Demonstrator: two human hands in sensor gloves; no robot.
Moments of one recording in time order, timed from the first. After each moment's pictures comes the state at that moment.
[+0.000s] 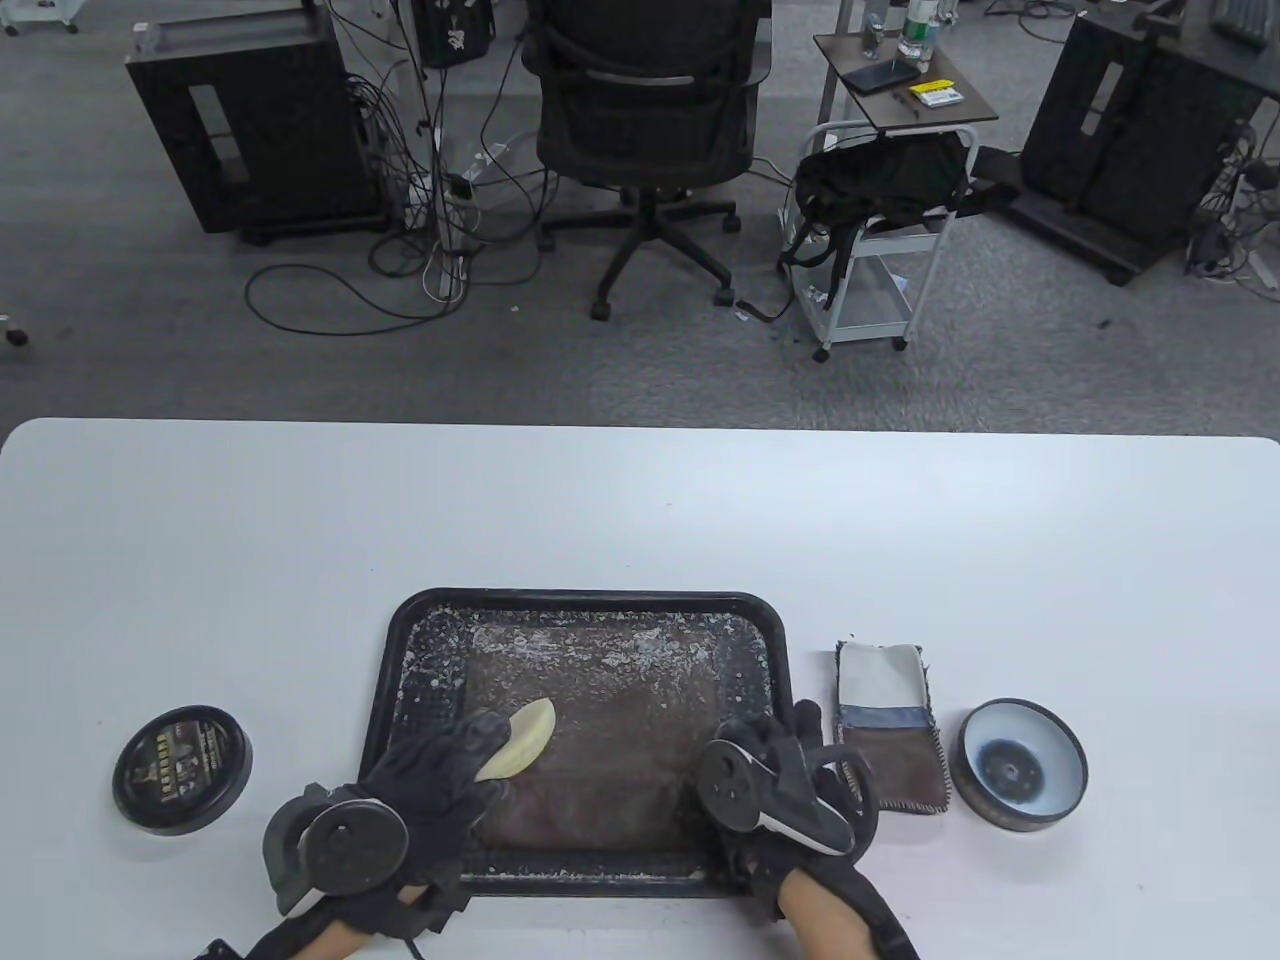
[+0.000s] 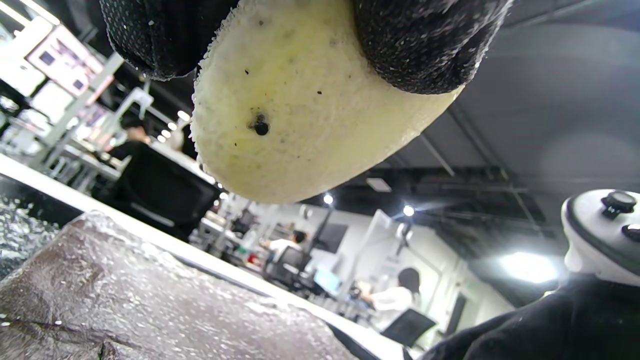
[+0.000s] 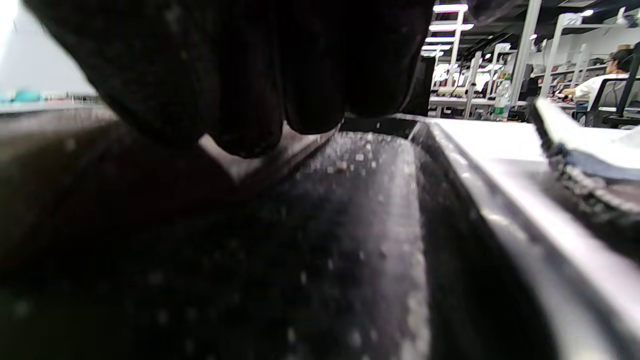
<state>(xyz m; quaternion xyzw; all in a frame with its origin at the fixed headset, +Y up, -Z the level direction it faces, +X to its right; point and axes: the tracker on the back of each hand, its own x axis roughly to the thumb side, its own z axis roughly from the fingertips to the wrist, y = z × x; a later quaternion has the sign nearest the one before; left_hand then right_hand) -0.208 -0.728 -0.265 0.21 -0.19 0.31 0.91 0.106 -0.740 -0.319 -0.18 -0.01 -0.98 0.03</state>
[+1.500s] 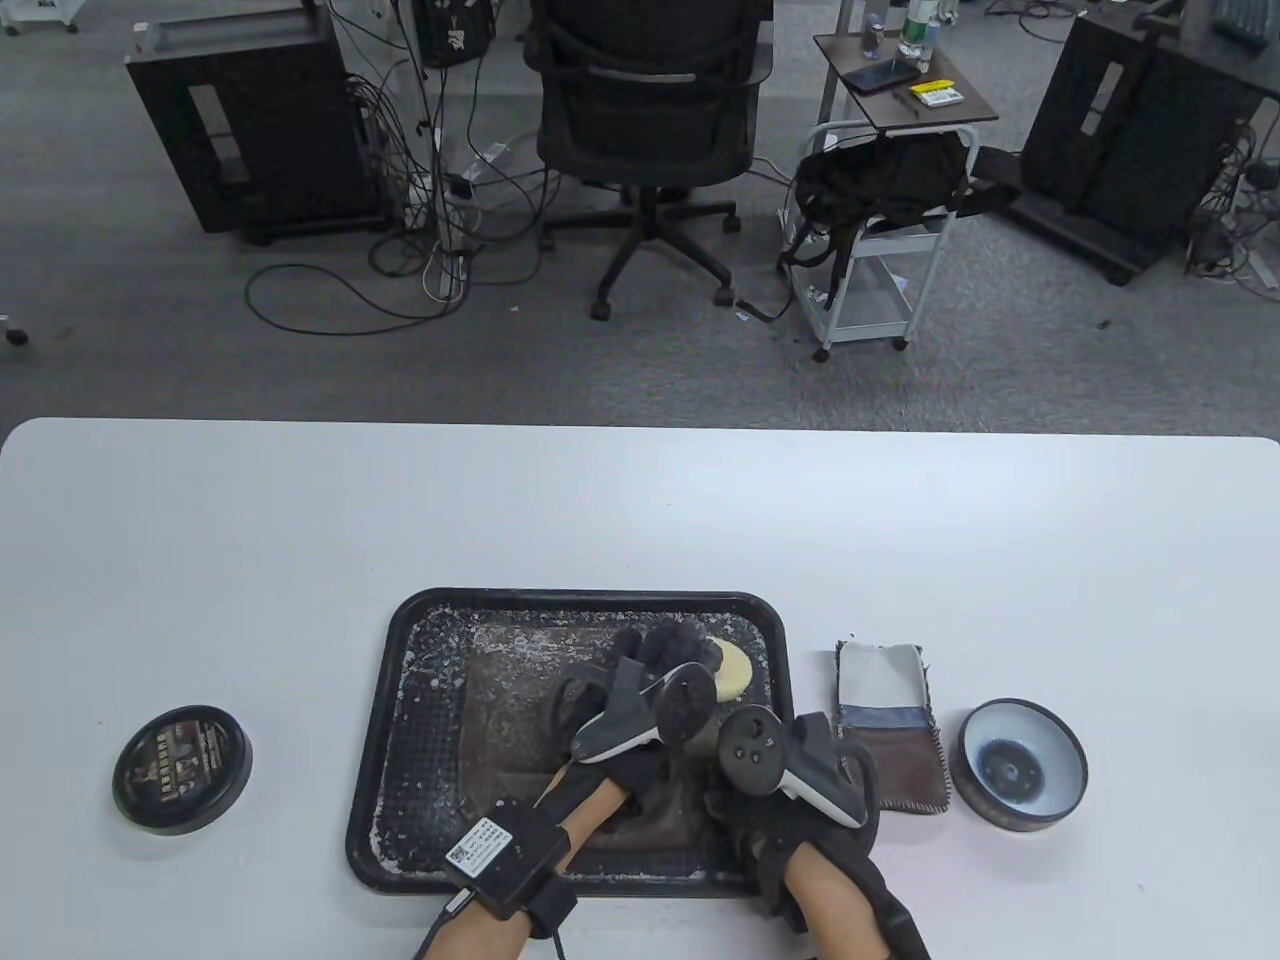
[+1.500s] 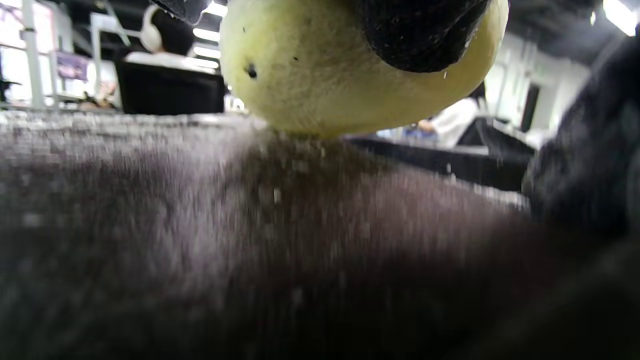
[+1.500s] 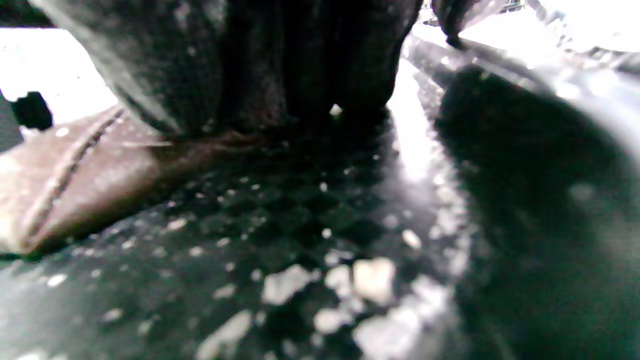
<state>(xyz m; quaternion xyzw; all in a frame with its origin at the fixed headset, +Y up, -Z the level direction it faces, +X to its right) -0.001 -0.752 -0.389 0.03 -0.20 0.04 0.98 0.128 -0.755 -0.339 -0.12 -0.09 -0.98 -0.09</state>
